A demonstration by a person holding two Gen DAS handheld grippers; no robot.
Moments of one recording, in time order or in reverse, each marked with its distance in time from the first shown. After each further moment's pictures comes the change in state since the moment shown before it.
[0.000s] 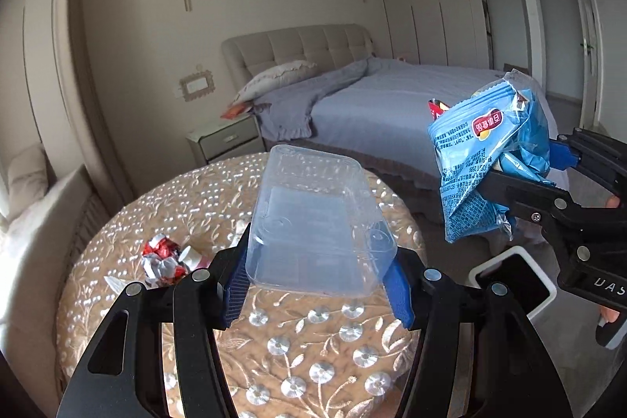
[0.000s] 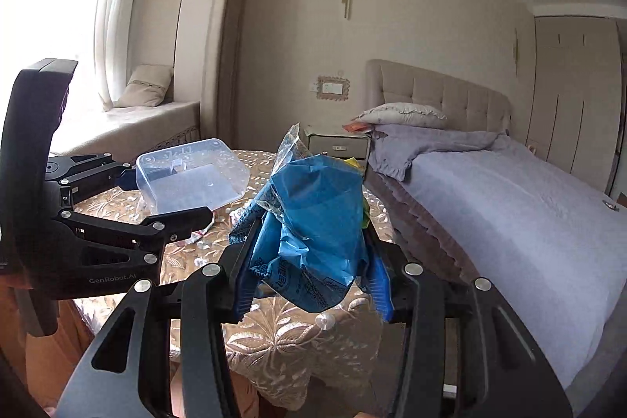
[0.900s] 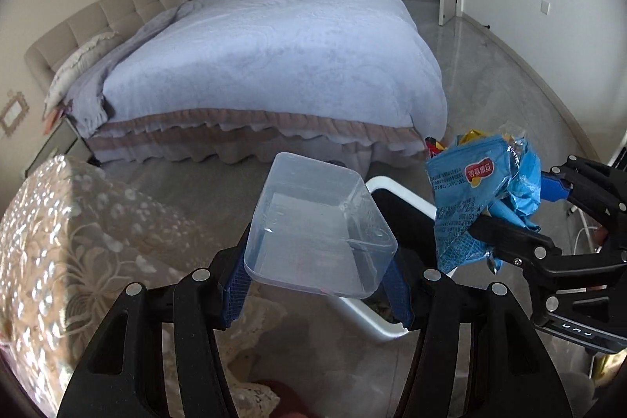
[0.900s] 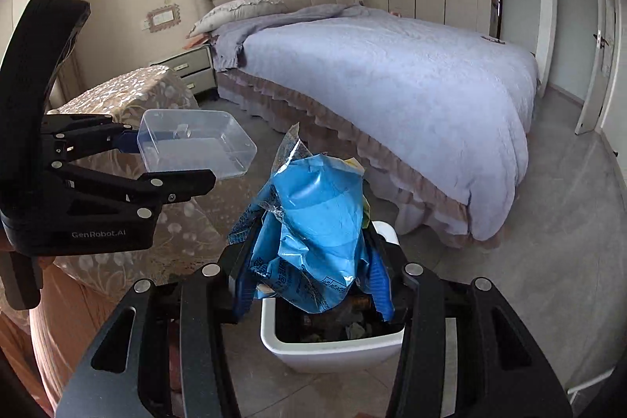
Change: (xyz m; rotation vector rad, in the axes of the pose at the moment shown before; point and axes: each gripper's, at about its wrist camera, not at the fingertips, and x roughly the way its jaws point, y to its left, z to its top) left arm 0.172 -0.264 -0.040 0.350 0.249 -0.534; right arm -0.004 -0.187 -0.224 0.397 0.338 -0.421
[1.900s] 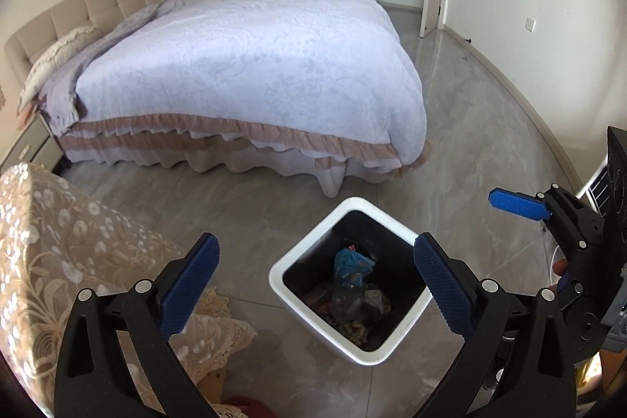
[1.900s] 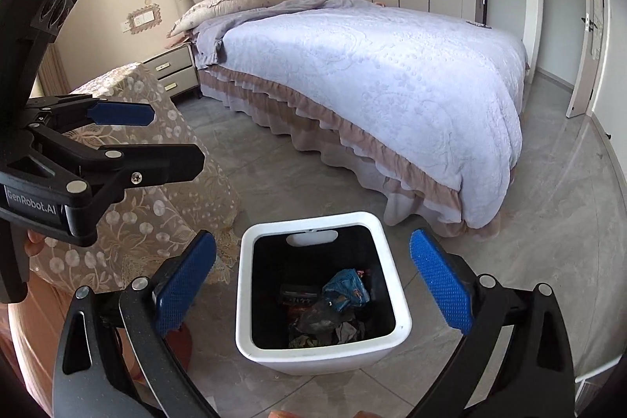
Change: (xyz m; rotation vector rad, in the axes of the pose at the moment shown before) left arm 0.004 0.007 0.023 -0.046 -0.053 -0.082; right arm 0.010 -0.011 -0.008 0.029 -0.019 -0.030
